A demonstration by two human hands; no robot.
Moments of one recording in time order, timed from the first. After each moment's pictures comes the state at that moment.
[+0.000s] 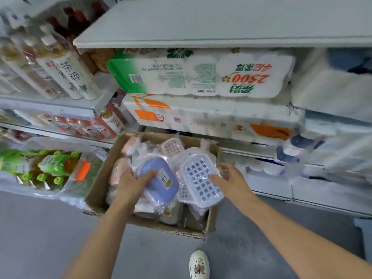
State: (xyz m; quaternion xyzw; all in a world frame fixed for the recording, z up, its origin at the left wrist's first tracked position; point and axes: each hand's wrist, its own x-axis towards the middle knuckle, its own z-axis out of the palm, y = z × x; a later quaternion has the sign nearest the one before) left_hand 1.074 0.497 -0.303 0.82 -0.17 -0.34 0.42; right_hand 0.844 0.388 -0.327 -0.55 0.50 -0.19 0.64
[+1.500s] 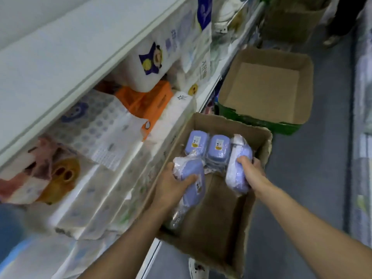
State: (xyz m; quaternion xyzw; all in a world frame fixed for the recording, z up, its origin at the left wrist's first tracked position) left_hand 0.121 0.116 -0.359 0.41 -0.73 -0.53 0.09; right_hand -0.046 0.269 -0.375 0.10 0.80 -0.49 0.33
